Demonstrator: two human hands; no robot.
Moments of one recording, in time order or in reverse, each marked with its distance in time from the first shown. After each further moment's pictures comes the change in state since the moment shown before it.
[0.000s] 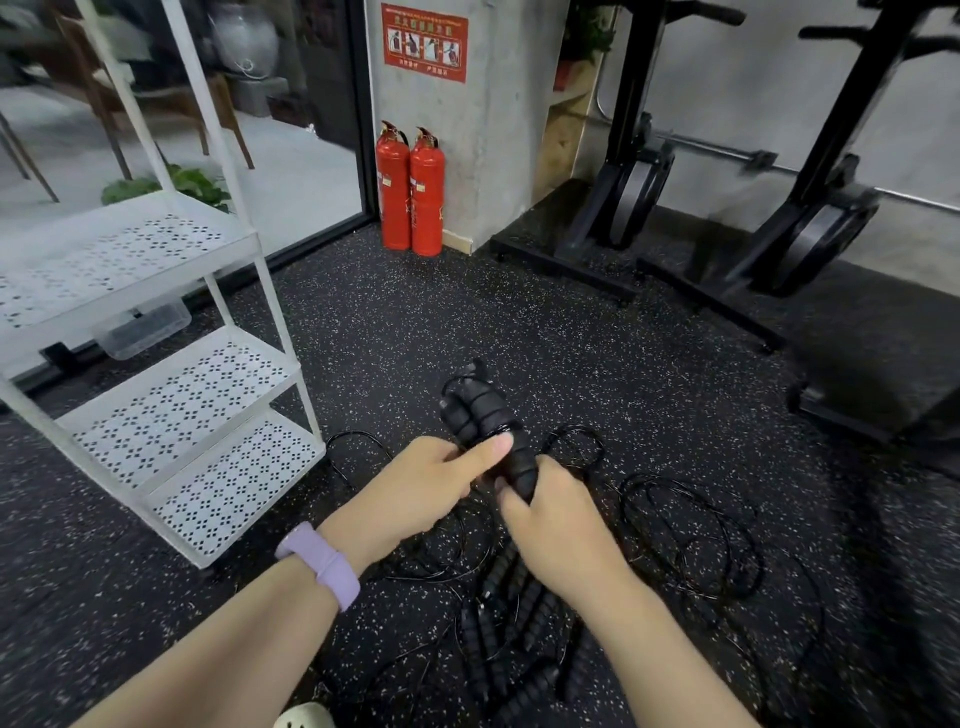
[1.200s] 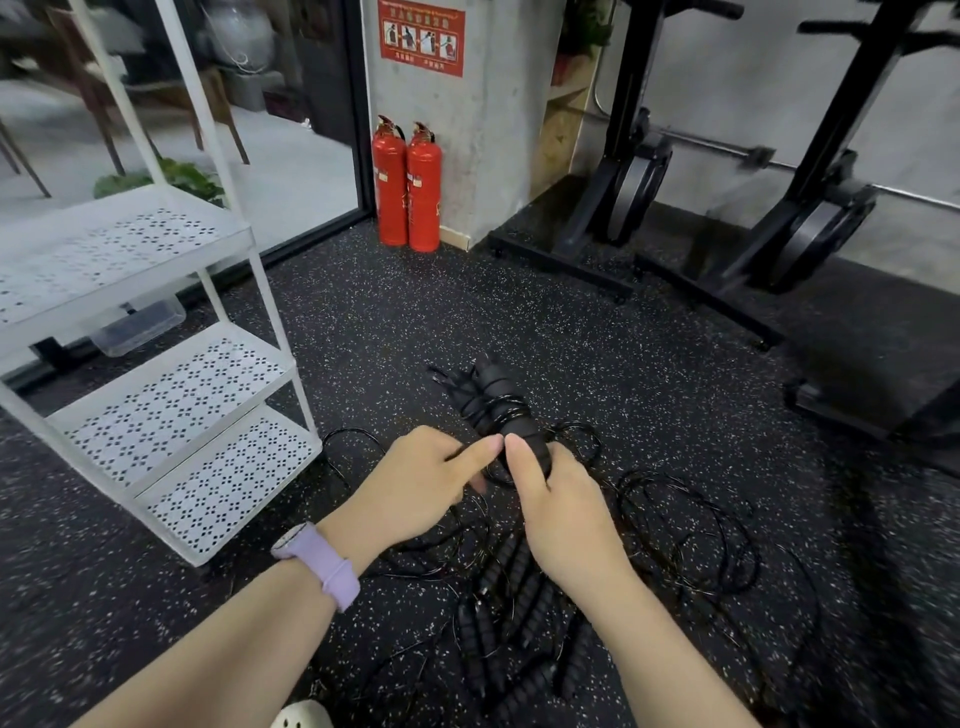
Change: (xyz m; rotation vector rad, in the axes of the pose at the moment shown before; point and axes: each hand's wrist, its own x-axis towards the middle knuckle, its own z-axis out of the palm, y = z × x) left_hand 0.004 -0.005 -0.002 0.231 0.082 0.162; right_hand -0.001 -0.003 -0.001 0.176 0.082 0.085
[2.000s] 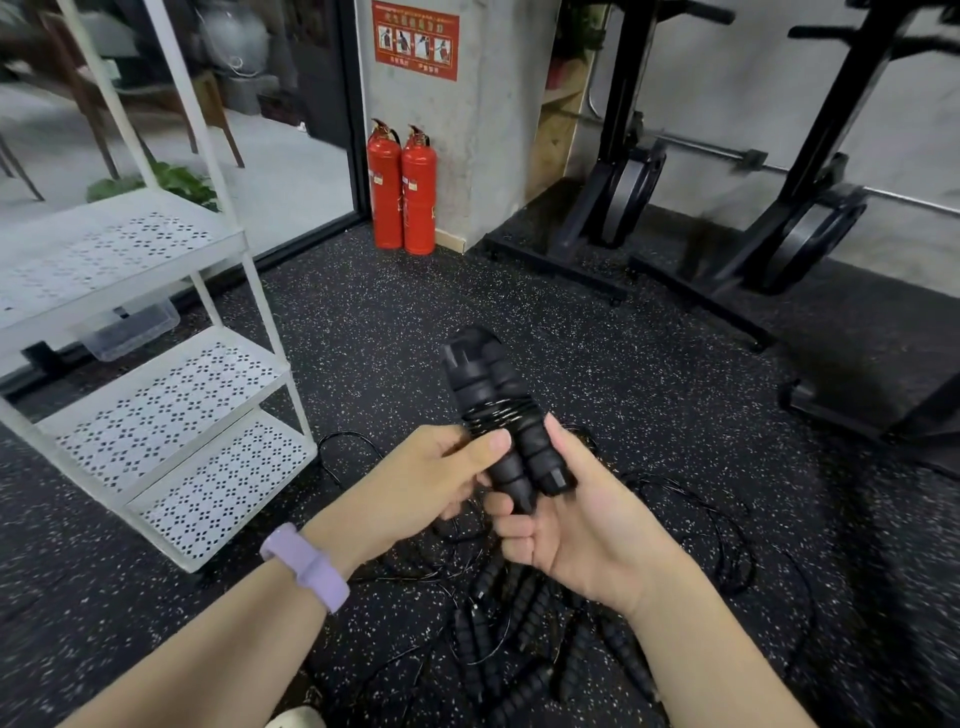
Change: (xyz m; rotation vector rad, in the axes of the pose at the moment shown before) left_hand -0.006 0.012 0.002 -0.454 -0.162 0.104; right_hand 0.007 0.006 -0.029 1.097 -0.805 0.250
